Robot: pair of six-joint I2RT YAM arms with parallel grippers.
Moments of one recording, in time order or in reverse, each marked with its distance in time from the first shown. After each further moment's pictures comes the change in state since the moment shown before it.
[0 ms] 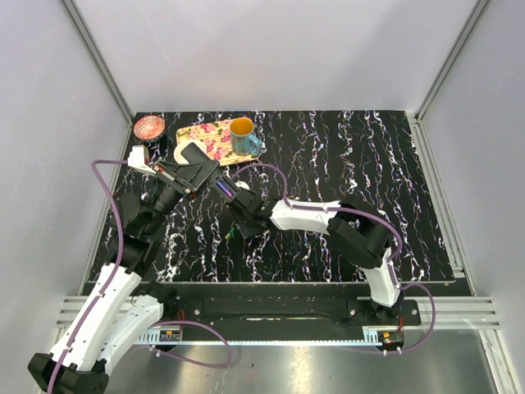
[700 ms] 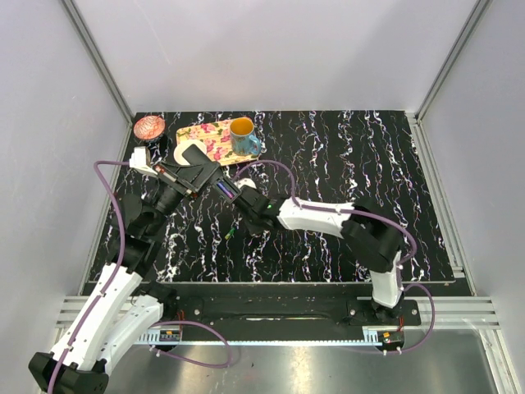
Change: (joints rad) left arm 0.000 0.000 -0.017 -0.003 -0.003 0.003; right arm -0.006 -0.053 -0.020 -0.046 0.038 0.006
